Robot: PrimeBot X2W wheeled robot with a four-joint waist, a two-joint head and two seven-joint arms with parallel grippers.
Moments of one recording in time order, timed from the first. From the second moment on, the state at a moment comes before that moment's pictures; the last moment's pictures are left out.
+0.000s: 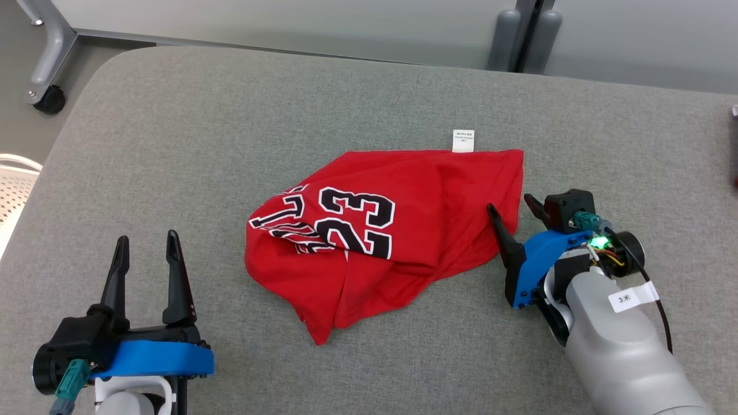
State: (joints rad) left arm -0.10 0.05 0.08 0.17 -0.17 -0.13 -0.26; right arm -0.74 -0.05 0.16 1.08 0.08 0.13 -0.22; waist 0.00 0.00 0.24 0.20
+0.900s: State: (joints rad) left arm -0.08 0.05 0.07 0.18 -0.18 -0.12 -0.26; right arm -0.75 -0.06 0.36 1.20 0.29 0.13 -0.26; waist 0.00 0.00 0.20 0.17
